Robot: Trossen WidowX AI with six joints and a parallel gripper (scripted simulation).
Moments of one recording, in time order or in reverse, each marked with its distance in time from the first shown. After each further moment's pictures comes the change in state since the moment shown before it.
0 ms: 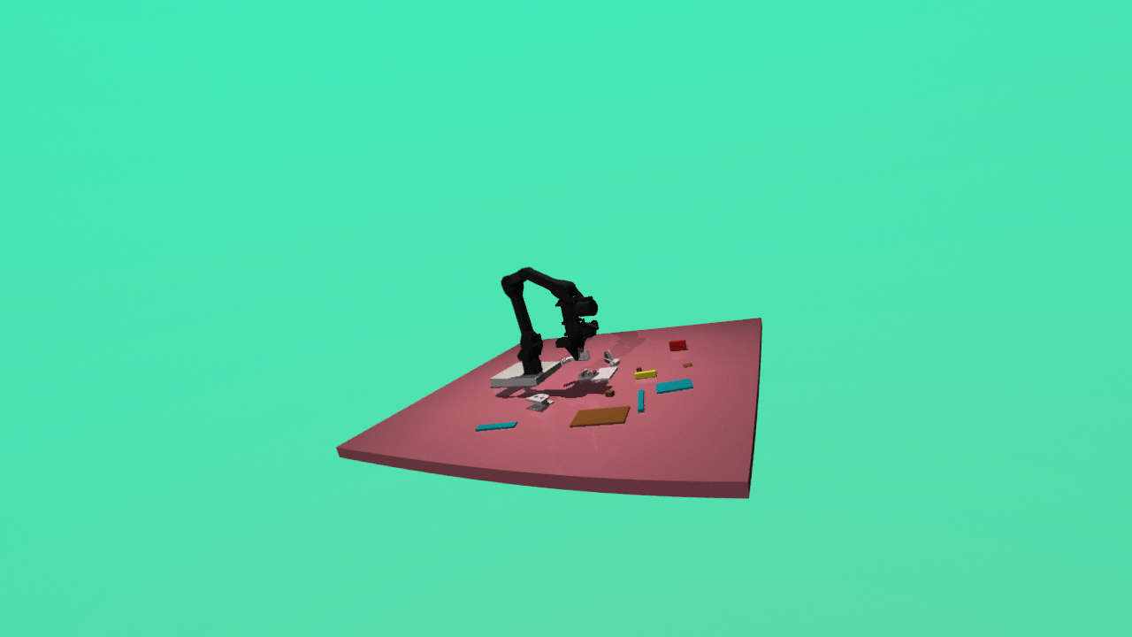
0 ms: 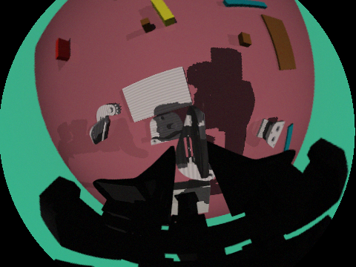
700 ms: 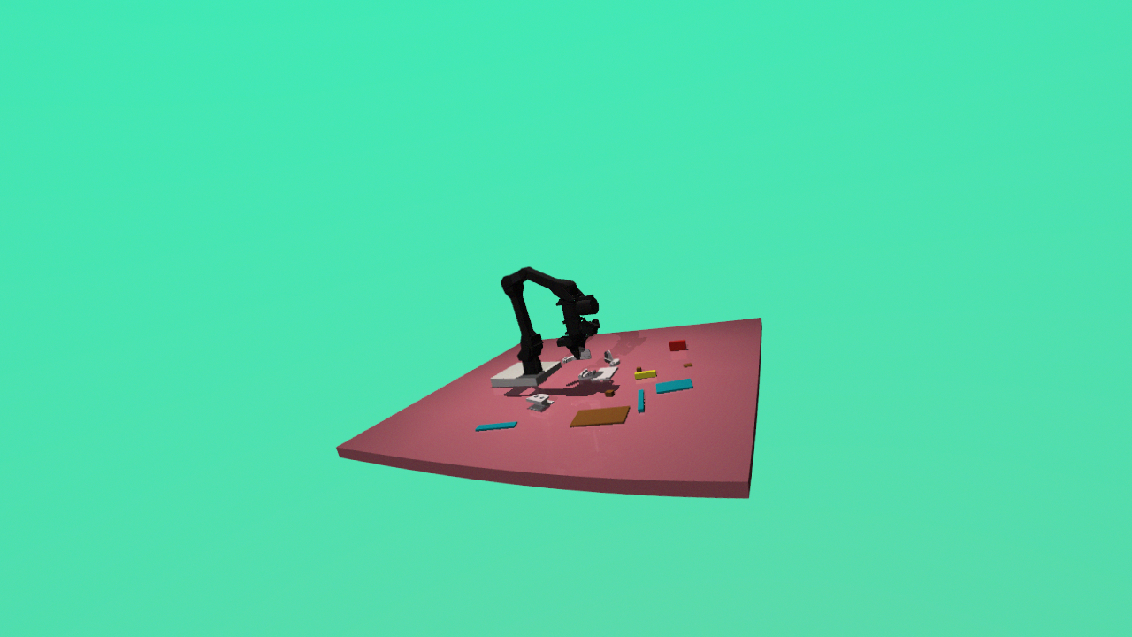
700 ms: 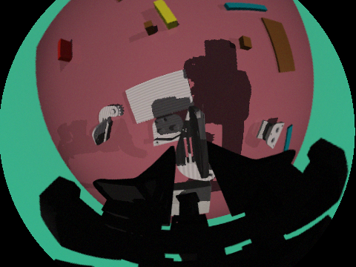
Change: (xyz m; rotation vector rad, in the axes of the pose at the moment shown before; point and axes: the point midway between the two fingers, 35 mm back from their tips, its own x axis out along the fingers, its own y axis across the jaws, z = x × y) arm -0.003 0.004 0.004 -0.002 -0.010 -0.002
